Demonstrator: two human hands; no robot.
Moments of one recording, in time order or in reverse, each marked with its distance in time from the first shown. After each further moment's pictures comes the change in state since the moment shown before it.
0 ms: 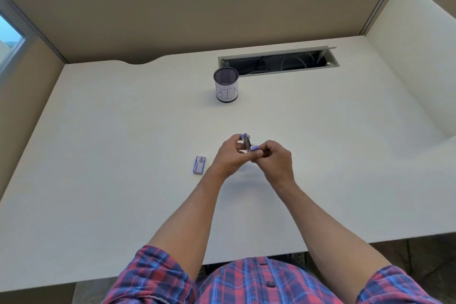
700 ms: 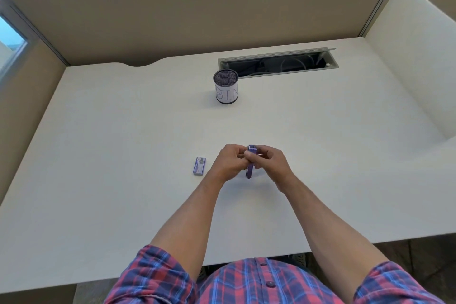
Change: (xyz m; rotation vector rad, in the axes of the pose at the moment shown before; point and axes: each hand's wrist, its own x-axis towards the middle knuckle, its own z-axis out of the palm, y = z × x) left_hand -0.004 -0.007 0.000 0.134 -0.100 0.045; right_hand 0.009 0.002 -0.010 0.232 -0.335 0.127
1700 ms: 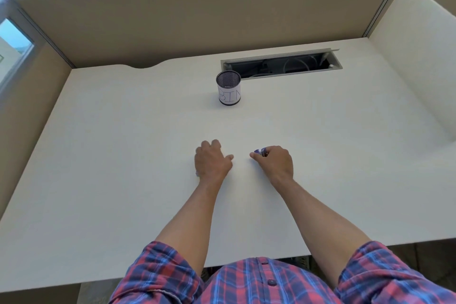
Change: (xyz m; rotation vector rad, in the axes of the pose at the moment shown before) left_hand 0.003 -0.016 -0.024 0.898 0.512 -0.242; right_hand 0.025 0.009 0.009 -0.643 0.364 0.164
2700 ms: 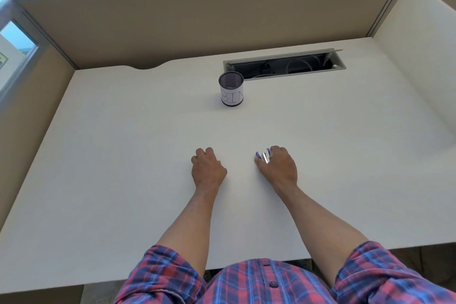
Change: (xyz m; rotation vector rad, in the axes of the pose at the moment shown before) left_hand -0.004 -0.023 0.009 0.032 -0.046 -0.086; right_hand -0.004 0.007 0.009 -0.213 0.138 -0.118
